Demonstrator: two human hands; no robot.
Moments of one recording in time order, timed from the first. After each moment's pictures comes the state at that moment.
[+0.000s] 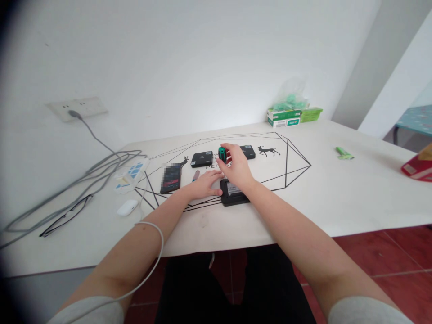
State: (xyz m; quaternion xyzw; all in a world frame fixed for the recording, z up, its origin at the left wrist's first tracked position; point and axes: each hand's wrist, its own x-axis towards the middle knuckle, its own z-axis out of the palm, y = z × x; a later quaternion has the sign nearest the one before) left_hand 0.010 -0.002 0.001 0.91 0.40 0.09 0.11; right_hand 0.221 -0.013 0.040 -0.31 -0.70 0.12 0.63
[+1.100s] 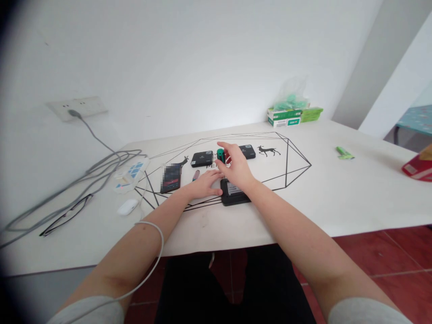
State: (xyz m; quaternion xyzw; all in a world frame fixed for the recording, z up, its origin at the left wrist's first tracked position) left_hand 0.011 -0.004 0.006 0.91 0.40 0.08 0.12; right_hand 0.224 -0.018 0.046 -0.30 -0.73 0.13 0.60
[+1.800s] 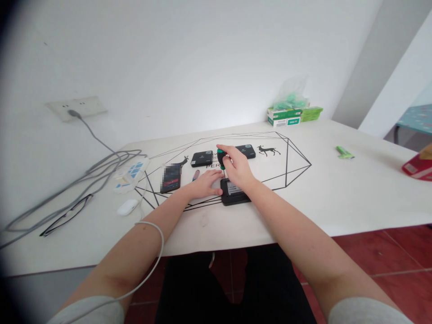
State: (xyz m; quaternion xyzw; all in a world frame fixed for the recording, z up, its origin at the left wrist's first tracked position) left_hand 0.012 -0.006 0.006 0.90 0.41 0.07 0.11; right_hand 0.226 -0.018 0.045 -0.28 -0.73 0.13 0.61
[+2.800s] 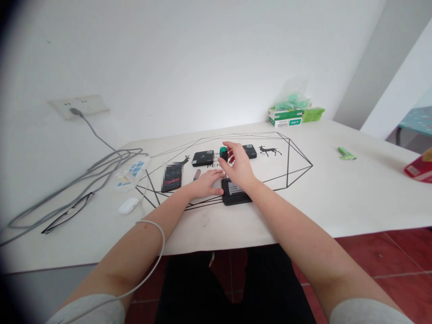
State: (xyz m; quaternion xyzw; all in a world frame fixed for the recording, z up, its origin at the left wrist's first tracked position) left_hand 0.012 -0.007 0.008 0.90 0.41 0.07 0.11; right_hand 0.224 -0.016 0.041 -0.31 -0.70 0.12 0.63
